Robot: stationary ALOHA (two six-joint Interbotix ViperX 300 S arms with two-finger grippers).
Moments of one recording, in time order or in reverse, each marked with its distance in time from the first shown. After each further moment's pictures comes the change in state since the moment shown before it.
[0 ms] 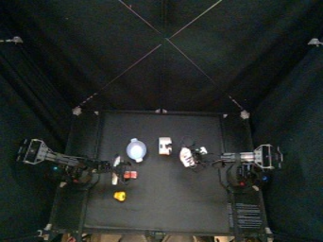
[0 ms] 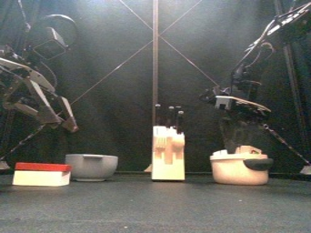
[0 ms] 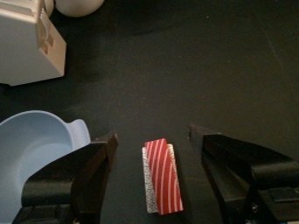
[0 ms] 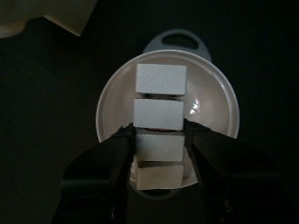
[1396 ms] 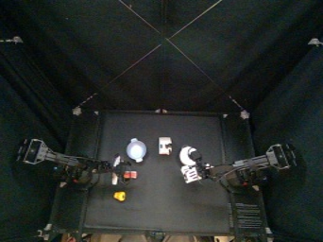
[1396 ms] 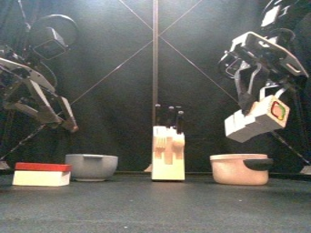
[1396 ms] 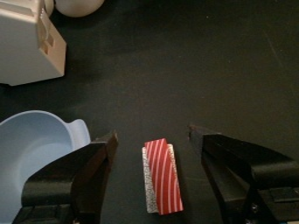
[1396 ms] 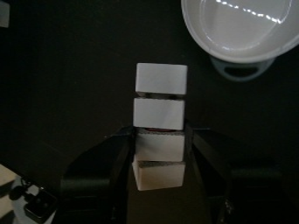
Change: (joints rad) left arm 0.002 -0.002 0.000 0.000 0.000 0.000; right arm 0.365 -0.184 -0.011 0.115 0.067 0.466
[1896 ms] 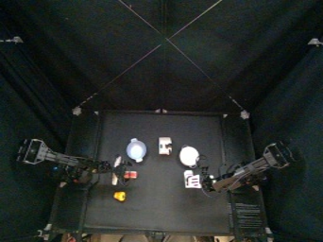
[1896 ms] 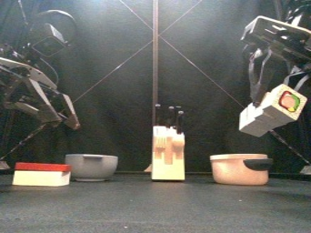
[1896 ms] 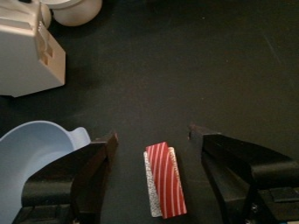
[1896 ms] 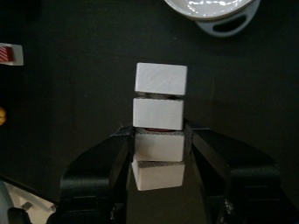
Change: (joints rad) left arm -0.002 0.000 -0.009 0.055 0.000 0.002; right arm 0.241 0.043 -0.020 -0.238 0.133 0.626
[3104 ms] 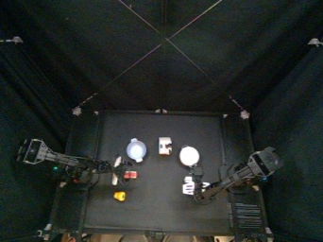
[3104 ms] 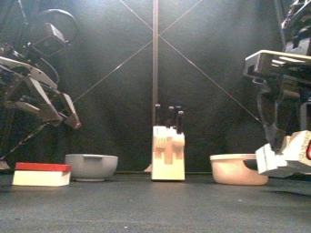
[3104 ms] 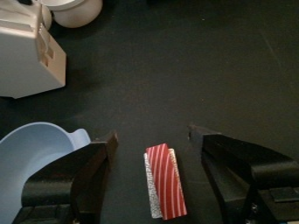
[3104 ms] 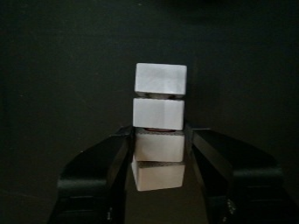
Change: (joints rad) left arm 0.000 0.002 -0.002 0.002 0.000 0.000; right arm 0.014 0.258 -0.052 0.064 0.002 0.051
